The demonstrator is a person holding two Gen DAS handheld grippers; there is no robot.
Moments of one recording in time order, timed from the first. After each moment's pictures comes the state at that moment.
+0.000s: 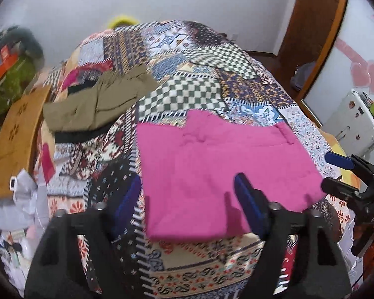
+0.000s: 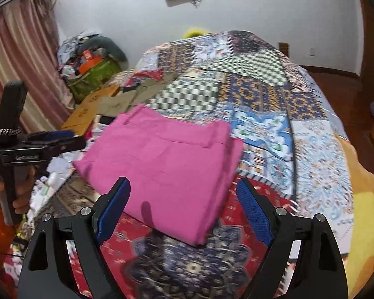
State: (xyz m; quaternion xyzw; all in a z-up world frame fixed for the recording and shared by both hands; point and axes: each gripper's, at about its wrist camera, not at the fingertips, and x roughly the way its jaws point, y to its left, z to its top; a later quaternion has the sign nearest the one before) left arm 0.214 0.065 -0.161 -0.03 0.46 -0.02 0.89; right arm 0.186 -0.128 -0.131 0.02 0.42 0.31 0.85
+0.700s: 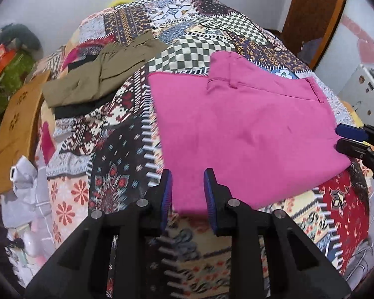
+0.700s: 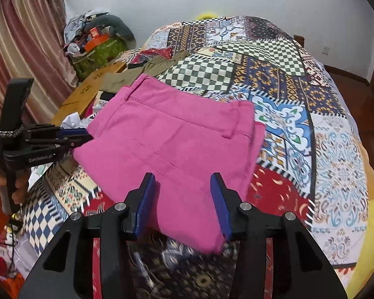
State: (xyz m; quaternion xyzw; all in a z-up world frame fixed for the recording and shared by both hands) left arm 0.194 0.094 -0.219 -0.01 0.51 -0.01 0.86; right arm 0.189 -0.109 -0.163 -0.03 0.45 0.32 0.83
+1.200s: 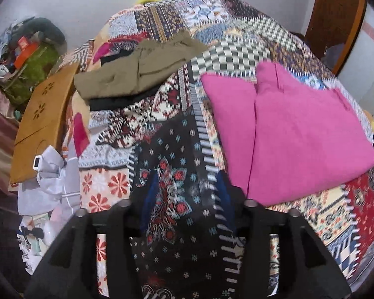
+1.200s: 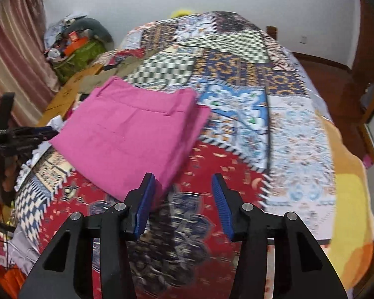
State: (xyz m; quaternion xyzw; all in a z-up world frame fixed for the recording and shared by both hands) left arm 0.190 0.131 -0.203 0.00 0.51 0.06 0.86; right arm 0.189 -0.165 -0.156 -0.03 0.47 0.26 0.84
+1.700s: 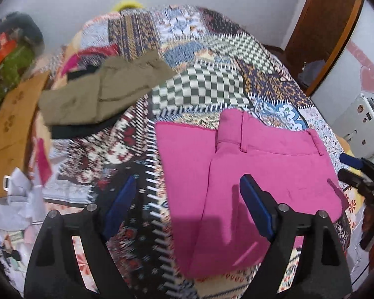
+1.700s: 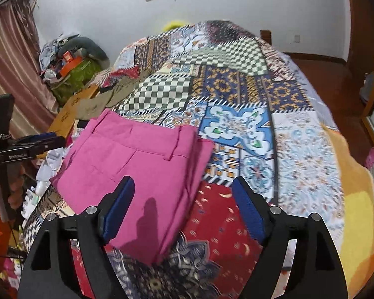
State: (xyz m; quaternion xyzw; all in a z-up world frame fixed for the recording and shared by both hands) left arm 0.256 0.110 -0.198 -0.06 0.50 -0.01 0.86; right arm 0.223 -0.145 -0.152 0.02 0.46 0.26 0.85
